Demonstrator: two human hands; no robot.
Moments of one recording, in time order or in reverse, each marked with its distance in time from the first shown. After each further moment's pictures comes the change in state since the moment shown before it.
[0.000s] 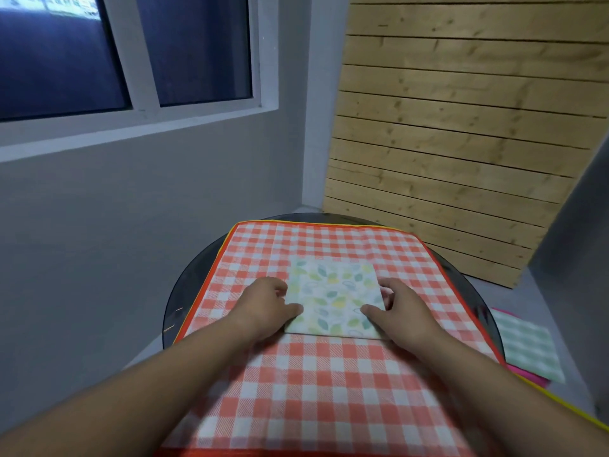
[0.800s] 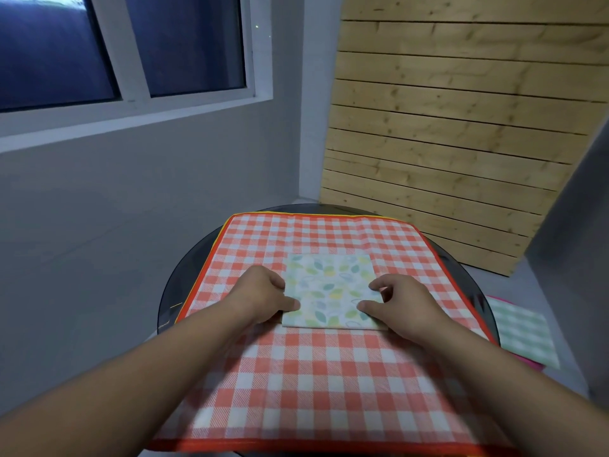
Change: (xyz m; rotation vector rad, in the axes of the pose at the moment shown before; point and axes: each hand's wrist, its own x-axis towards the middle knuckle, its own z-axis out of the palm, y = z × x) left_hand 0.007 0.007 -0.003 -0.022 -0.049 -0.134; right_hand -0.005 0.000 -0.009 -0.241 0.027 -0.039
